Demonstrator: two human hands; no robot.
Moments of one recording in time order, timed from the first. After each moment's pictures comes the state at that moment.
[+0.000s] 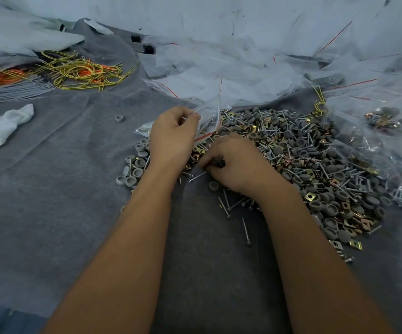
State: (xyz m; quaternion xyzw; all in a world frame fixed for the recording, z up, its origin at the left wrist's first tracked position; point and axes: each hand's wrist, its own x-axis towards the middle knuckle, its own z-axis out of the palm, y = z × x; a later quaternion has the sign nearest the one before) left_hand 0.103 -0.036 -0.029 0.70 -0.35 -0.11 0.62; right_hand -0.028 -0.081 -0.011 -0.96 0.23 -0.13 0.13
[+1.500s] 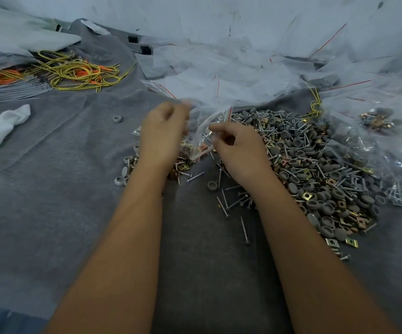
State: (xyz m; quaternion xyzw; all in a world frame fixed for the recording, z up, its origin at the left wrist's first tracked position) left_hand 0.110 -0.018 -0.014 0.69 -0.34 -0.15 0.62; right_hand -0.020 -0.084 -0.018 -0.81 0.36 -0.33 0.34
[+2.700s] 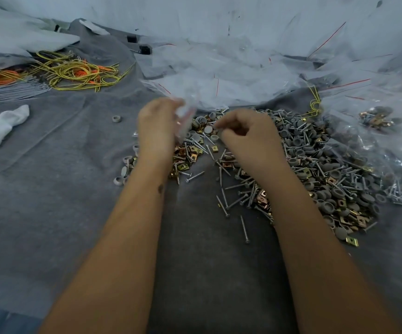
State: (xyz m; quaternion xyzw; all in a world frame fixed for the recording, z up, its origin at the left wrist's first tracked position) left_hand 0.101 -0.023 0.001 0.61 -0.19 -0.25 0.73; right_hand -0.034 -0.082 0.002 -0.80 0.32 -0.36 0.36
